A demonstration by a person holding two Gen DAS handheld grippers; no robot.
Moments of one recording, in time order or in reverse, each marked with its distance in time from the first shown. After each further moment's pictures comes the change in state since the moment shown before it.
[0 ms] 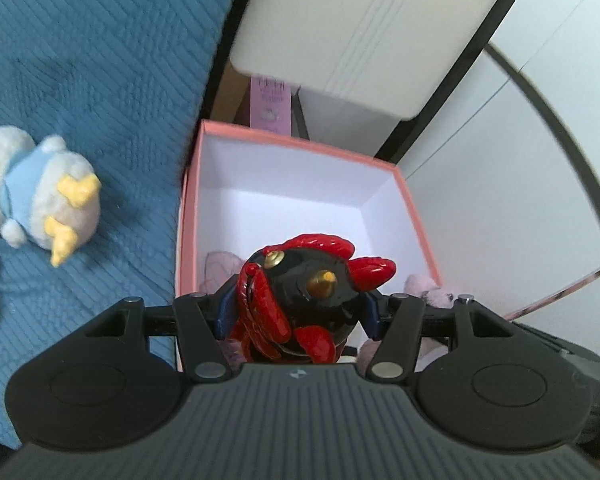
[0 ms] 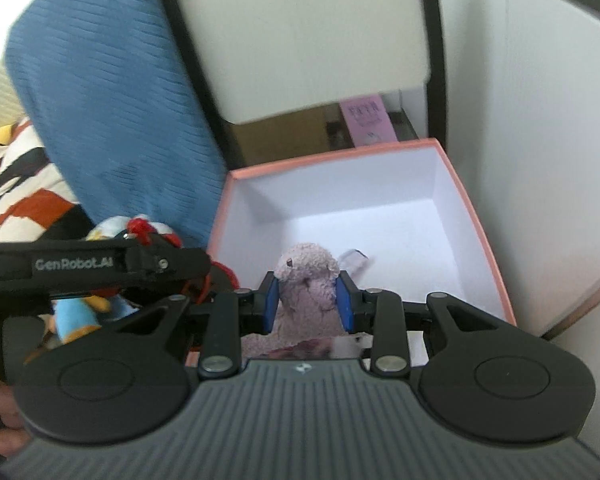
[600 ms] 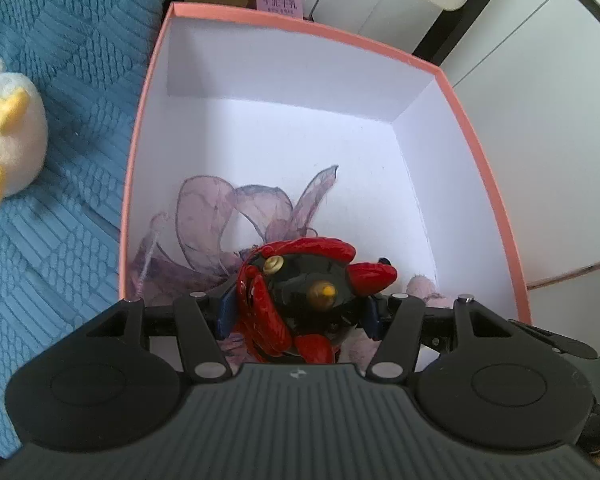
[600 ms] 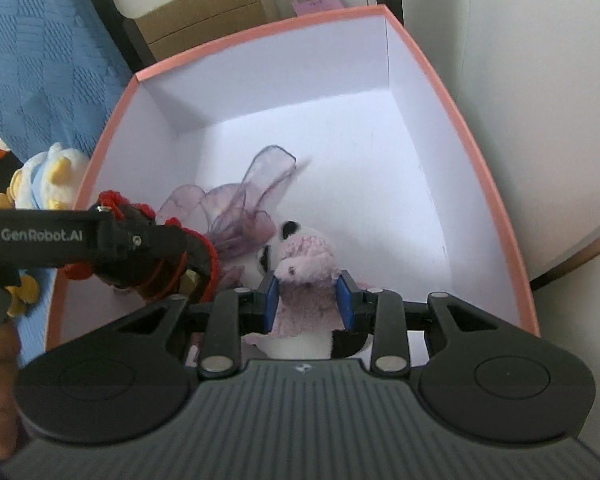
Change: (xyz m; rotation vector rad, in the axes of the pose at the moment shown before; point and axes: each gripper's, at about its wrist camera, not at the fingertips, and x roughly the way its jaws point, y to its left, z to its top) left arm 0.116 -0.002 -0.030 0.024 0.201 0.063; right arm 0.081 -0.062 -0.050 0.047 0.215 -0.035
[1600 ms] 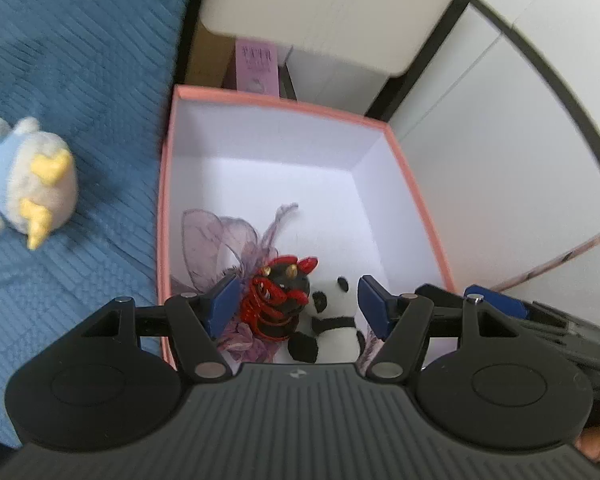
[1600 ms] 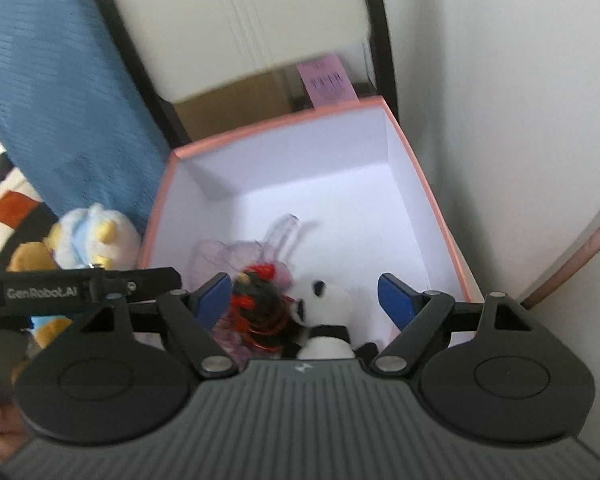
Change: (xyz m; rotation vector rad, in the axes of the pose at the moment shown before) left arm -0.107 -0.005 -0.005 0.025 -0.146 -0.071; right arm -0.101 0.028 0.020 0.009 -0.181 0.015
